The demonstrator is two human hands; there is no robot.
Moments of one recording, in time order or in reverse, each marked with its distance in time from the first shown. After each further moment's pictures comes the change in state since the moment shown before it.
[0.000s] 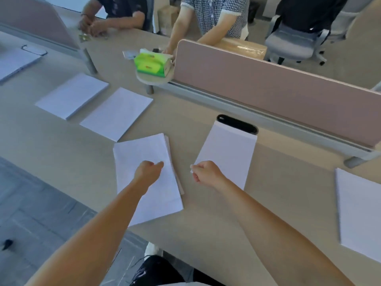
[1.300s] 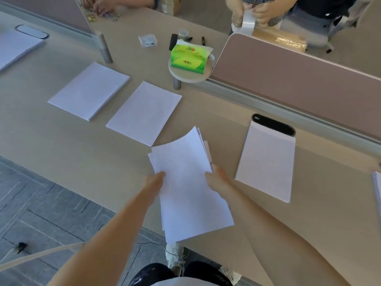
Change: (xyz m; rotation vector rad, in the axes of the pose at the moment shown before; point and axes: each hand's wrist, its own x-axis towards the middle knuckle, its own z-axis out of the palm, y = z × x) left_hand 0.141 -0.082 -0.103 -0.321 -0.099 -0.263; right_hand 0.057 -0.094 0.130 0.131 0.096 0.188
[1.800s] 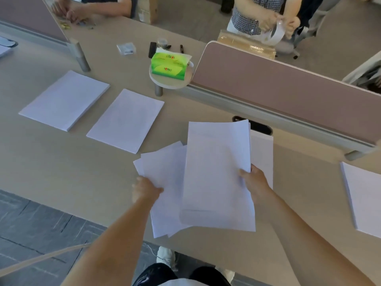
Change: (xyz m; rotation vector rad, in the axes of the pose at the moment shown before) left_hand -0.009 0.004 0.016 0.834 0.128 0.208; right_hand -0.030 0.060 -0.113 0.437 0.336 0.073
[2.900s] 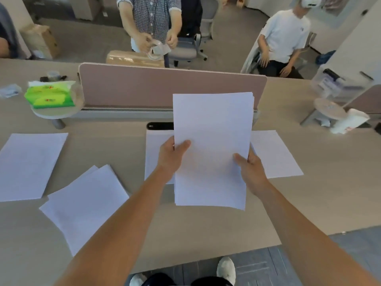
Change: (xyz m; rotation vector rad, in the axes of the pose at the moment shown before) left_hand -0.213 0.253 0.089 -0.727 -0.484 0.854; right_hand -0.093 0.027 -0.234 0.308 0.245 -0.350
